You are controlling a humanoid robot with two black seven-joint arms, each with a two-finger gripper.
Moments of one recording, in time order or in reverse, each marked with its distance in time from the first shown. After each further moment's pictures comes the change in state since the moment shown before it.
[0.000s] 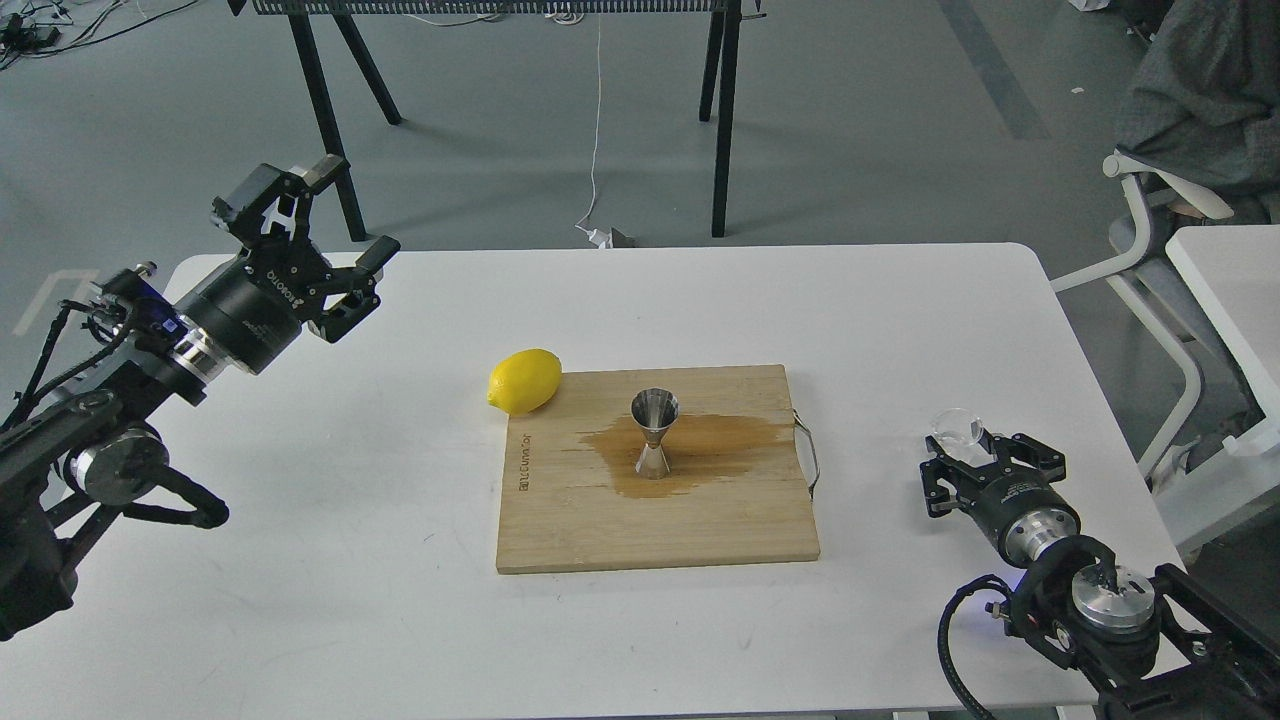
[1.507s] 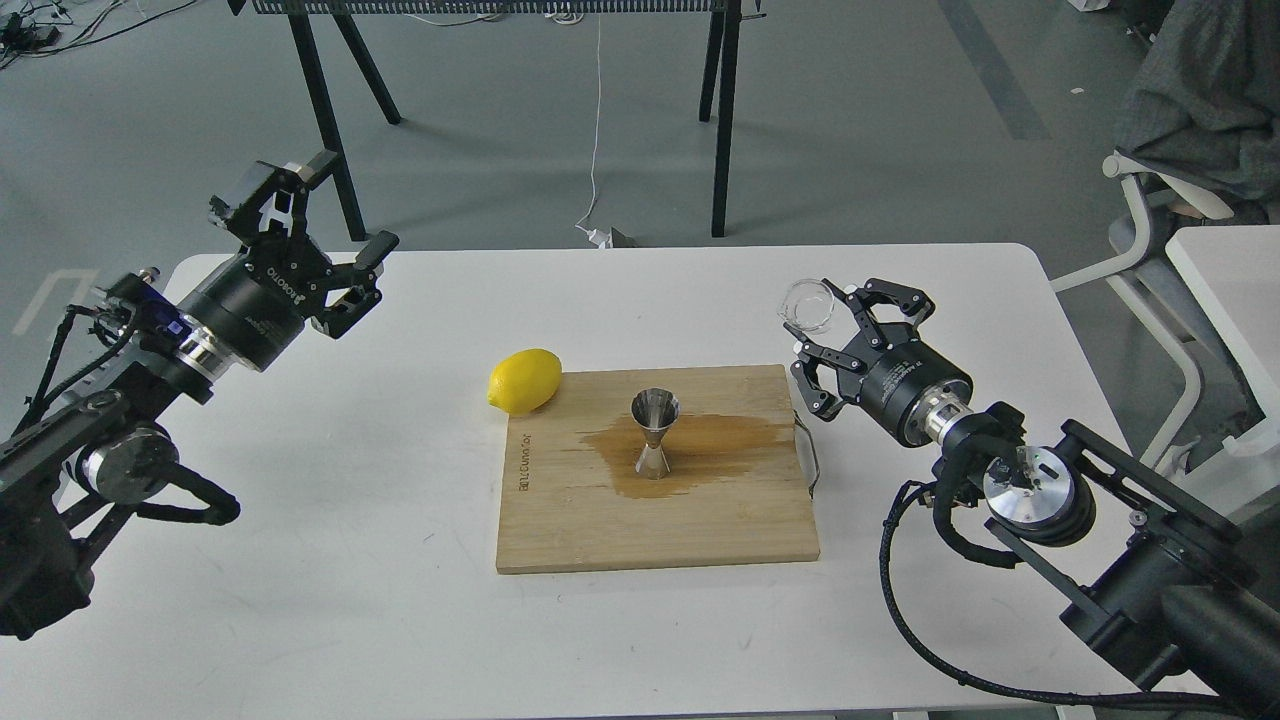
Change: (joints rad) left arm 0.011 -0.034 -0.031 0.023 -0.011 0.000 0.000; right arm 0.290 -0.076 -0.279 0.370 -0.336 -0.158 -0.017
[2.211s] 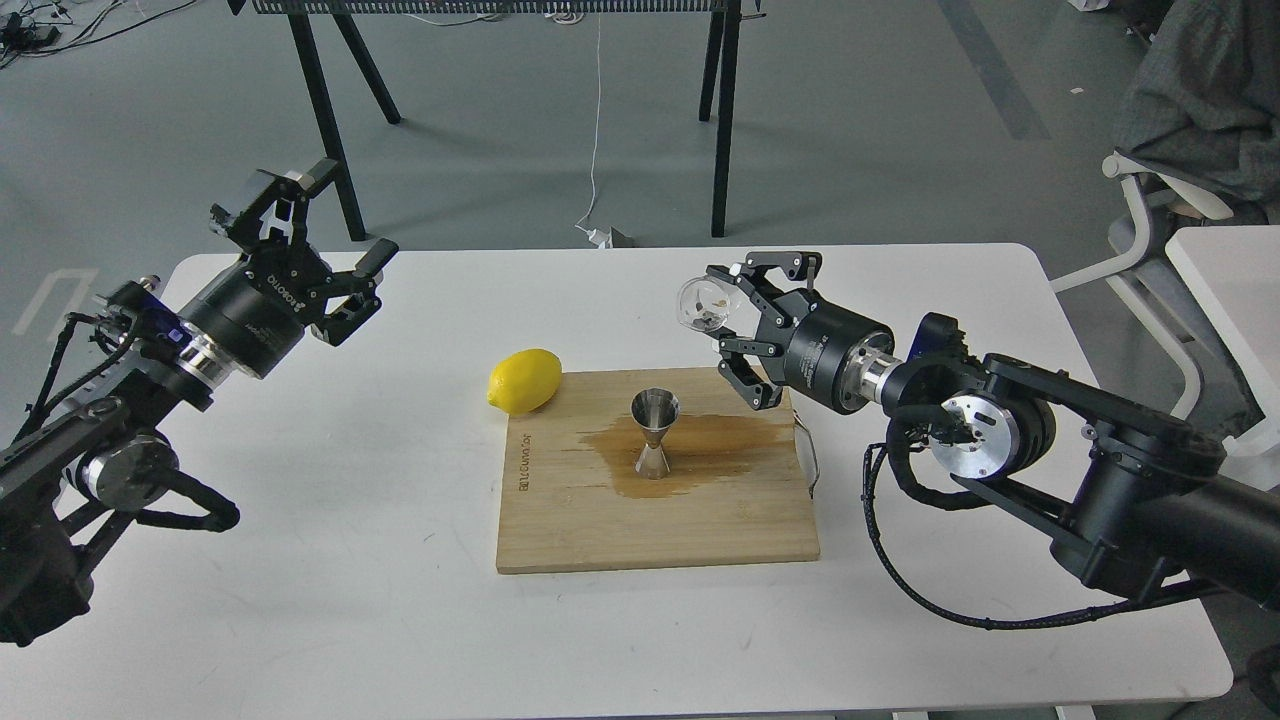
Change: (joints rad) left arm 0.008 0.001 0.000 0.000 0.000 0.000 0.000; right arm 0.344 -0.056 -0.390 0.027 -0.060 -0.002 -0.043
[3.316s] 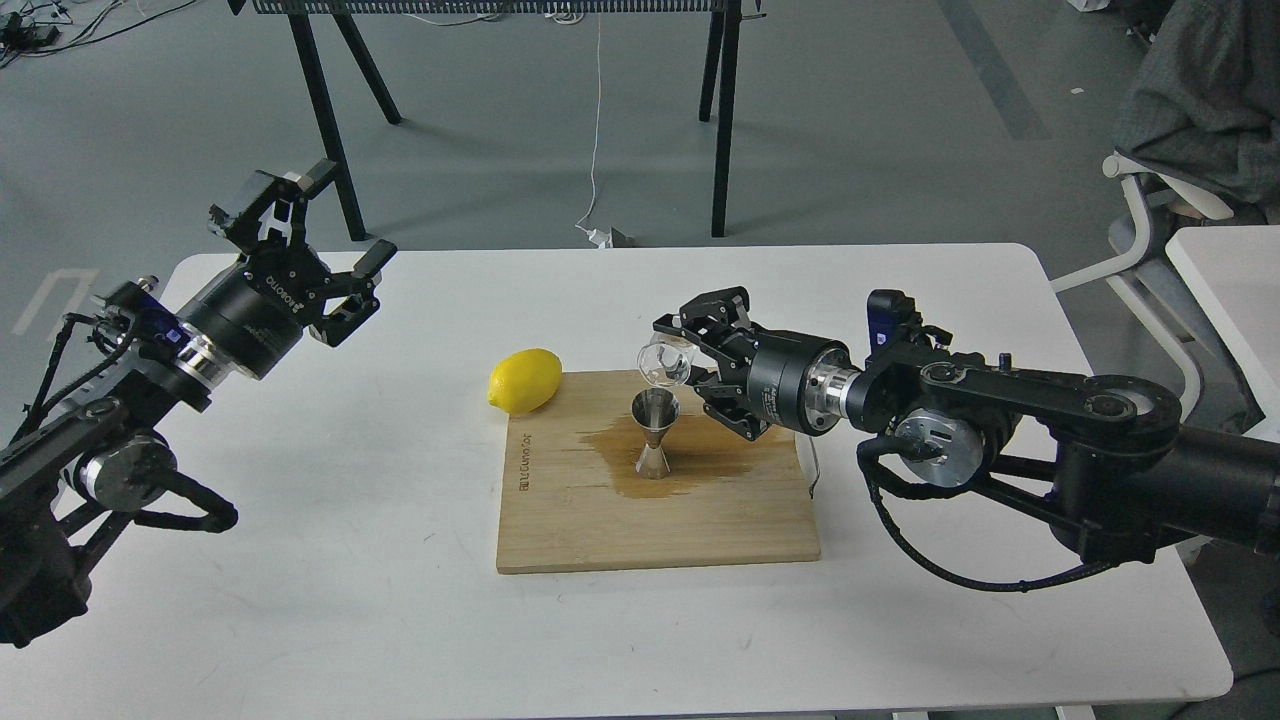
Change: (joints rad) left arm 0.002 0.001 0.000 0.000 0.002 0.000 0.000; right arm 0.203 0.024 -0.293 -0.015 -0.175 0.015 -0.024
